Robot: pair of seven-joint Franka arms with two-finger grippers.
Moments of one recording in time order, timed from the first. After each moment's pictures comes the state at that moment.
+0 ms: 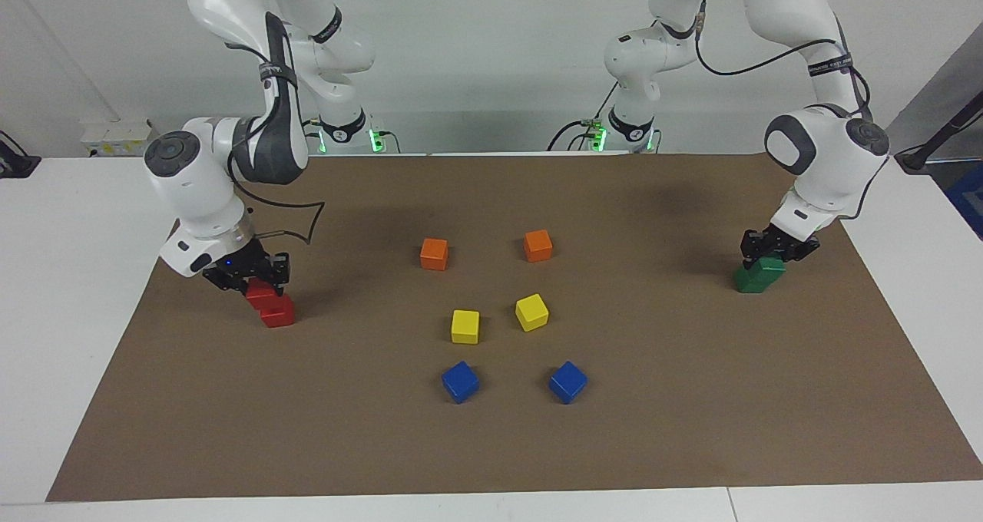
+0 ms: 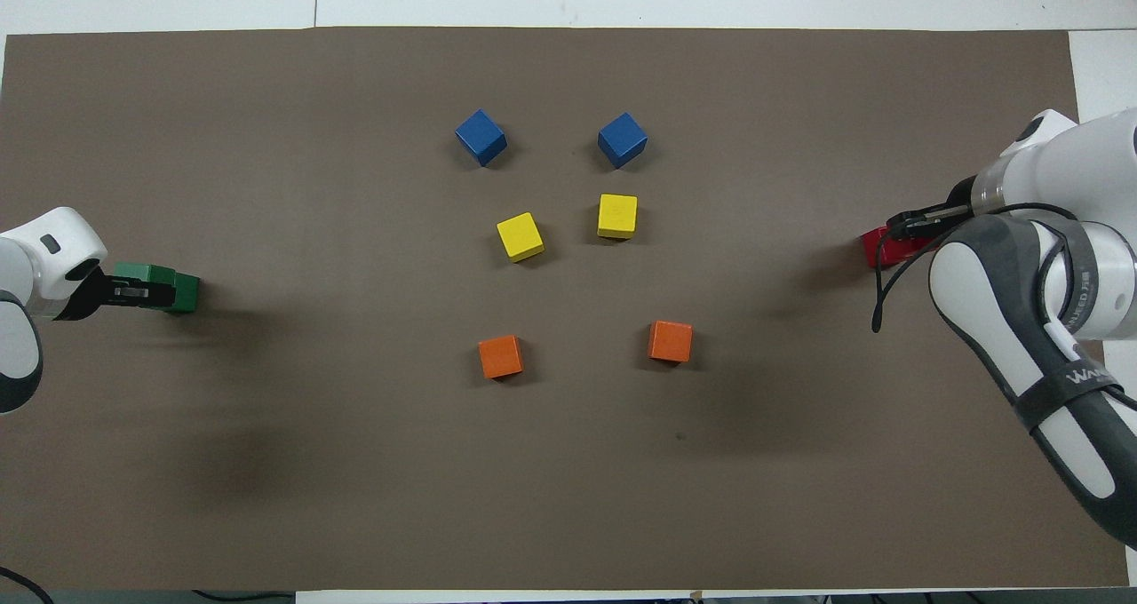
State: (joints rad) left arm 0.22 0.09 -0.03 -2.19 -0.06 2.35 0.40; right arm -0.06 0.18 -0.01 -1.97 -0.02 2.21 -0.17
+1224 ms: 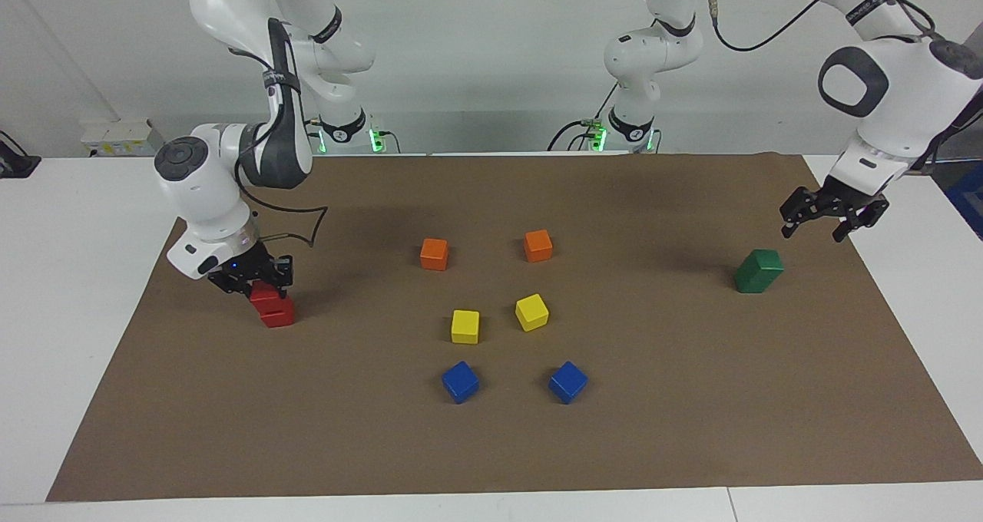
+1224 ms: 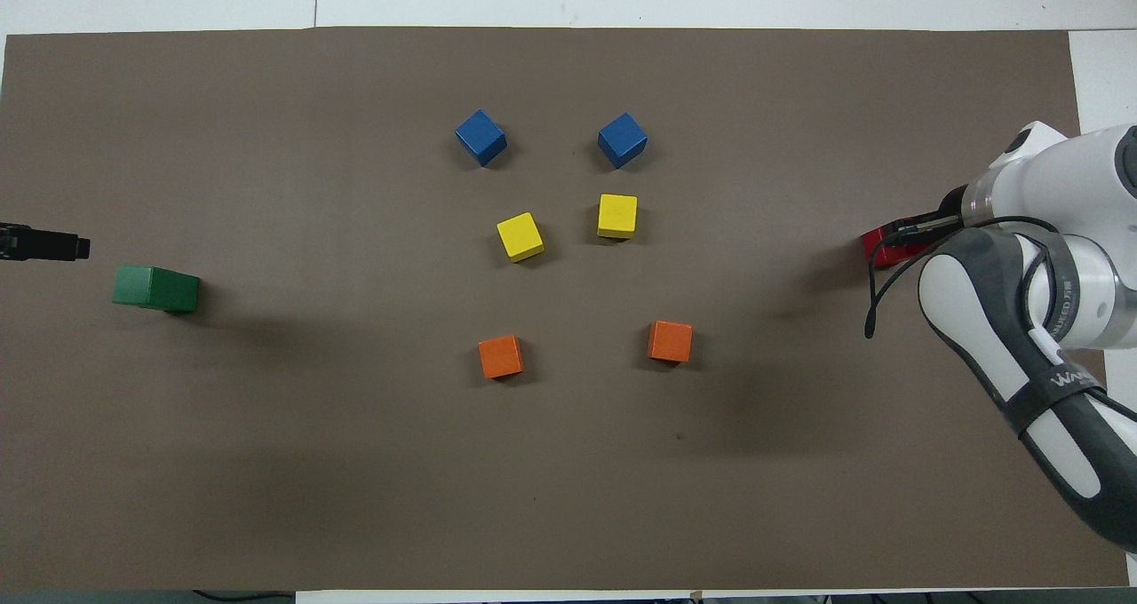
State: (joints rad) left arm 0.23 -0.02 -0.03 -1.87 -0.06 1.97 0.38; right arm -0.06 0.18 -0.01 -2.02 -0.02 2.27 -0.18
